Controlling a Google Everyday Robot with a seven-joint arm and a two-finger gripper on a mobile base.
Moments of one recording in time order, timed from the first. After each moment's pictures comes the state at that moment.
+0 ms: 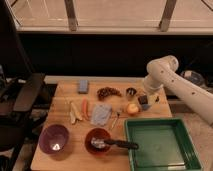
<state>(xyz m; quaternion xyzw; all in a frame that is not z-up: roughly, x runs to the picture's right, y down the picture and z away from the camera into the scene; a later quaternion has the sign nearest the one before) 0.251 0.044 0.835 -0.25 -0.05 -0.12 0.96</state>
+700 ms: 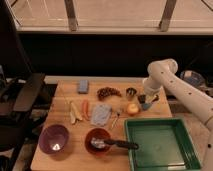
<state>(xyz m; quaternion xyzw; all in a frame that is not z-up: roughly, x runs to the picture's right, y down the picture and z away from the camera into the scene) 0.256 0.059 0.853 -0.27 -0.07 -0.11 0.95</state>
